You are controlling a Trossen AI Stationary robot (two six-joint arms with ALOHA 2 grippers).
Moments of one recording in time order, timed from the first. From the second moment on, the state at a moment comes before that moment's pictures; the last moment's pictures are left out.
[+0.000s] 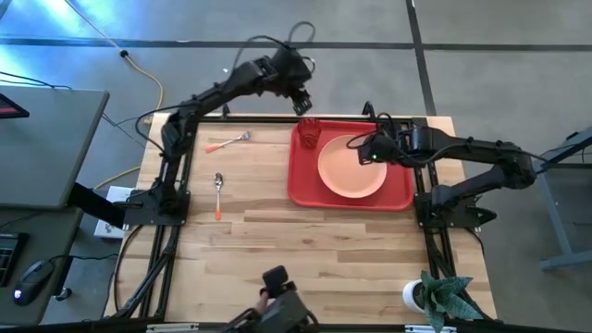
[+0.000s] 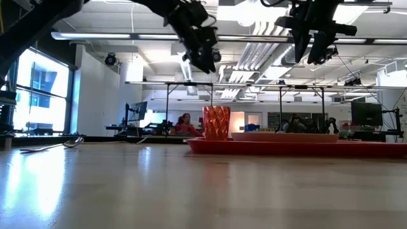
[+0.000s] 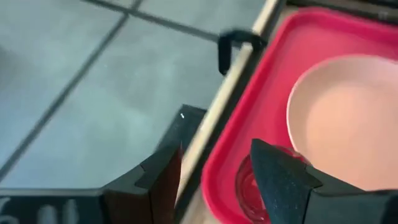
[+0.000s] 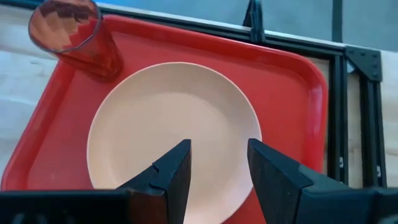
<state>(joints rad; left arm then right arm) 0.62 2.09 2.16 -0.84 -0.01 0.20 -0.17 1.26 1.25 -1.28 0.57 1.12</state>
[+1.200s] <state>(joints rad) 0.95 1.65 1.17 -0.73 0.02 -0.02 -0.22 1.26 1.25 -1.07 0.50 0.78</state>
